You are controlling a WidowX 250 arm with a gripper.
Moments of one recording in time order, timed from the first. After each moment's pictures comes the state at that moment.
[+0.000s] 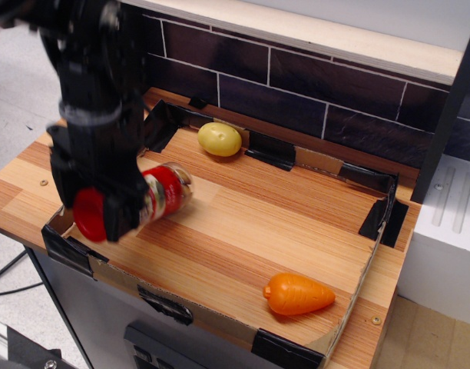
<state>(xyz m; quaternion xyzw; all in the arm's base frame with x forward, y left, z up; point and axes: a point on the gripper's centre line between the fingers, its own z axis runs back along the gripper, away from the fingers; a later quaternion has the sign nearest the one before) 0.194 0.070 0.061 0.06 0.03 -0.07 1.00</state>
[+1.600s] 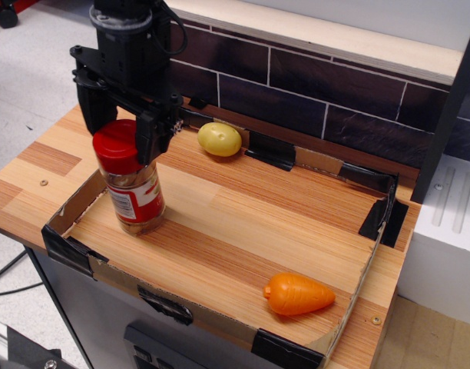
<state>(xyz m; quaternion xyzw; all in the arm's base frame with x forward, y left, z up) 0.240 0.073 0.088 0.07 0.00 -0.03 1.00</state>
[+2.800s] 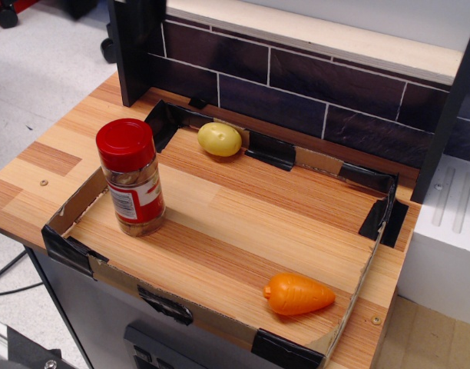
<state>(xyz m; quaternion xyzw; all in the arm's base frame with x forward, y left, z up) 0.251 0.058 0.200 0.01 -0.06 0.01 1.00</state>
